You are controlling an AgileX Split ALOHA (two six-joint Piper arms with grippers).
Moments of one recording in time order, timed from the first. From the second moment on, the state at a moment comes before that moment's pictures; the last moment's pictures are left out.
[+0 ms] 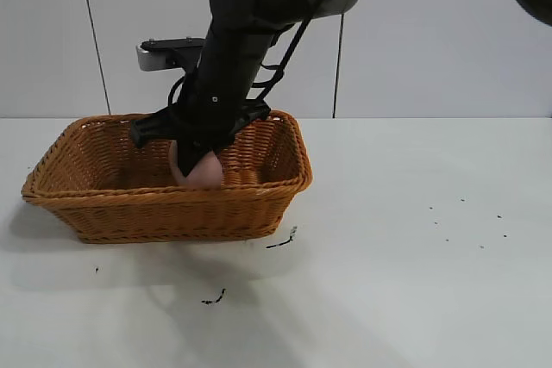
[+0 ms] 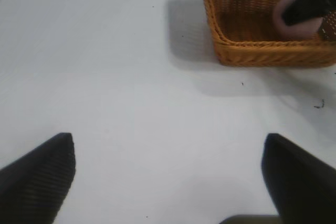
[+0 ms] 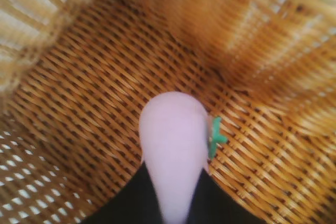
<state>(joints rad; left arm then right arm) -0.01 0.00 -0.50 -0.01 1.06 -0.03 0.62 2.43 -2.09 0.13 0.80 -0.14</state>
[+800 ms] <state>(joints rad) -0.01 0.00 -0.50 -0.01 1.06 -0.03 0.21 2.35 -2.39 0.10 1.11 -0.08</state>
